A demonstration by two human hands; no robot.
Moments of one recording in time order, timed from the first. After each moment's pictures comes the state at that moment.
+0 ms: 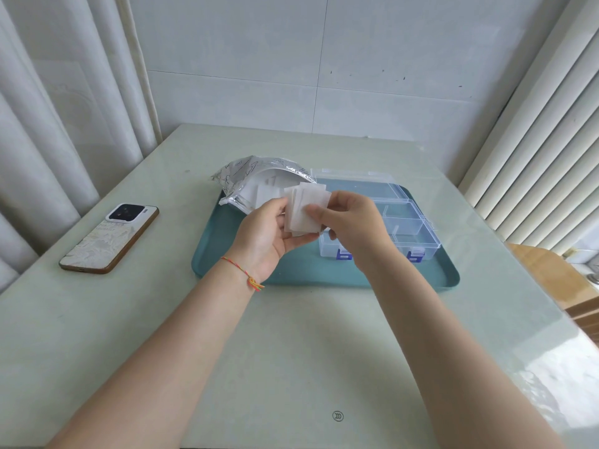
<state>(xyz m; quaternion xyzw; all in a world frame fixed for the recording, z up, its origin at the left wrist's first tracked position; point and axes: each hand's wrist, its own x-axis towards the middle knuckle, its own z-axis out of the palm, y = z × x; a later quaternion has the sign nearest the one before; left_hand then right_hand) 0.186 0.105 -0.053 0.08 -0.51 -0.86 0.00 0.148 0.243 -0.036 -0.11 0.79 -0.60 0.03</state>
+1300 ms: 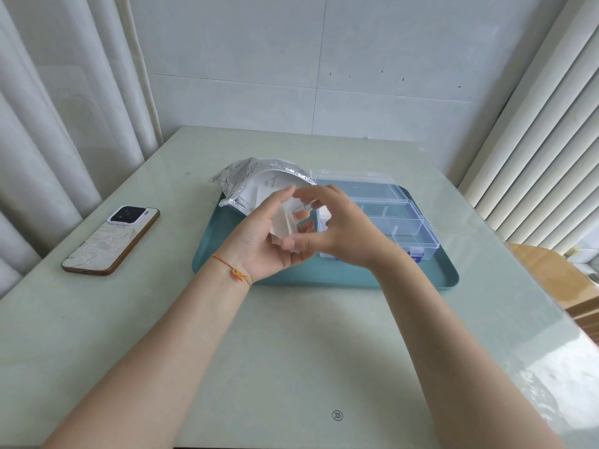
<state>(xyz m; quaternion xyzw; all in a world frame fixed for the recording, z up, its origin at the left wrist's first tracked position) 0.189 0.095 -0.048 0.09 -0.41 -0.90 -0.14 0.159 0.248 -0.029 -0.30 0.84 -0.44 0.04</state>
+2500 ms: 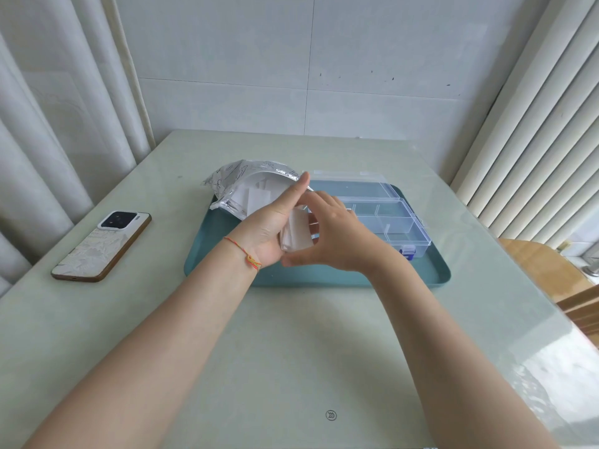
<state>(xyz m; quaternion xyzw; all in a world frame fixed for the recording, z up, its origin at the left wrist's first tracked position) 0.181 0.118 -0.026 0.03 -0.54 -0.83 -0.16 0.151 0.253 -0.042 -0.34 0.90 -0.29 -0.02</state>
